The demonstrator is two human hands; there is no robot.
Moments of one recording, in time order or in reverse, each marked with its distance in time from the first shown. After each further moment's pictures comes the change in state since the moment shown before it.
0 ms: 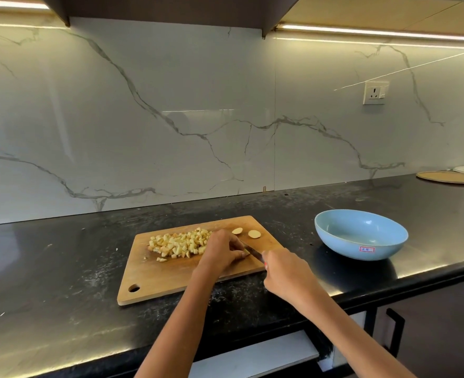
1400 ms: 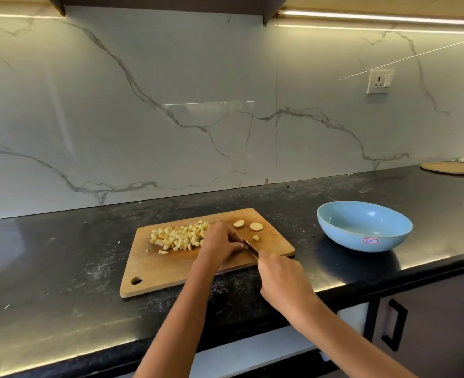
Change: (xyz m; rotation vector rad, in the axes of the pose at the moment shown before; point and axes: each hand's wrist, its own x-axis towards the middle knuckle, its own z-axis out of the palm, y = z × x) left_hand -0.002 -0.001 -0.004 0.012 0.009 -0.070; right_hand -0.018 -0.018 0.011 -0.128 0.061 -0.074
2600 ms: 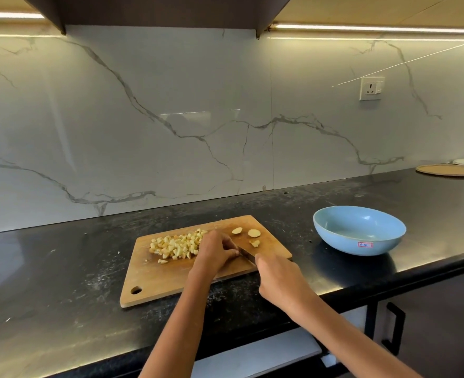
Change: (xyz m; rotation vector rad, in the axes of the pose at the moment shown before) left_hand -0.002 -0.003 -0.004 0.021 0.002 -0.029; right_hand 0.013 0.011 0.007 0.099 0.016 0.012
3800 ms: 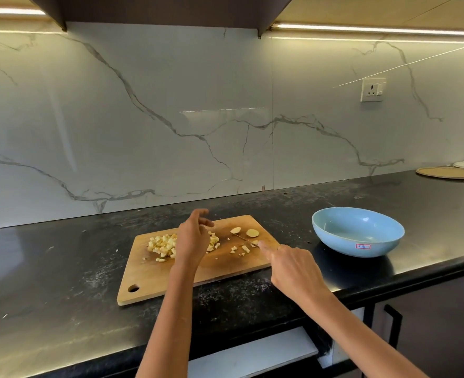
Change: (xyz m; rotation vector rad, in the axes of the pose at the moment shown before) left_hand 0.004 -0.015 -0.022 -0.183 0.386 -0.023; right_hand 0.004 0.029 -0.003 -0.244 0.210 -0.070
